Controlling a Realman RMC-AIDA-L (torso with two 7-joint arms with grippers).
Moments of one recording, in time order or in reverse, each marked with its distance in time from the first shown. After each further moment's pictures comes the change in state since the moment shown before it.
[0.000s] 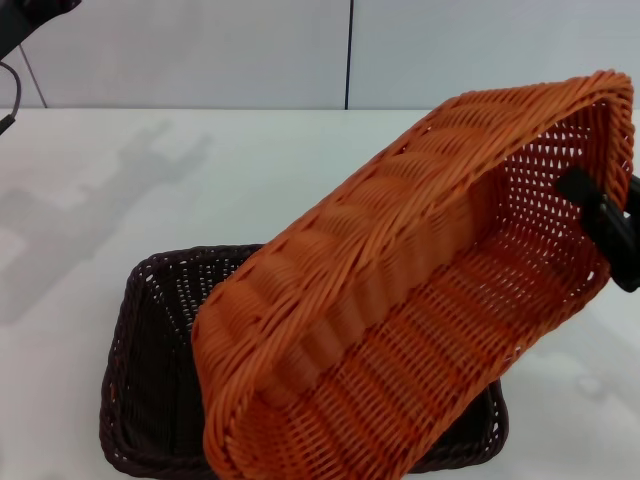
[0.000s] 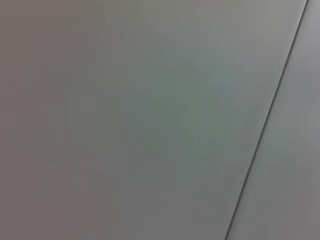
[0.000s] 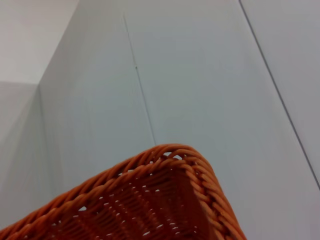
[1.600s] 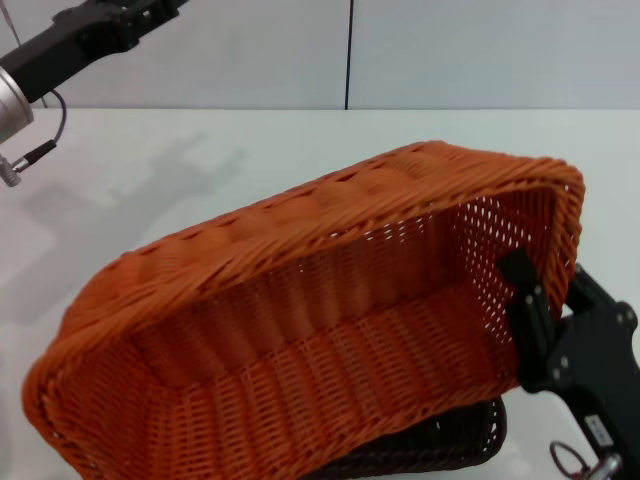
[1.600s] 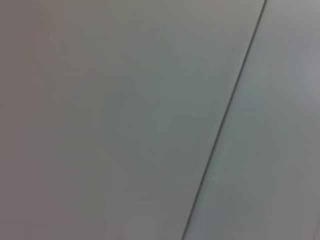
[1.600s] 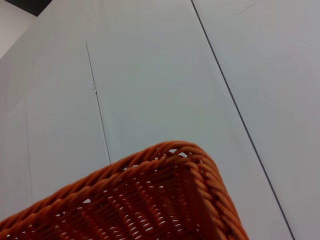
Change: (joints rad) left arm -0.010 0.003 0.087 0.012 0.057 0.019 -0.002; right arm -0.087 0.013 0.026 0.724 0.015 -0.022 -0.808
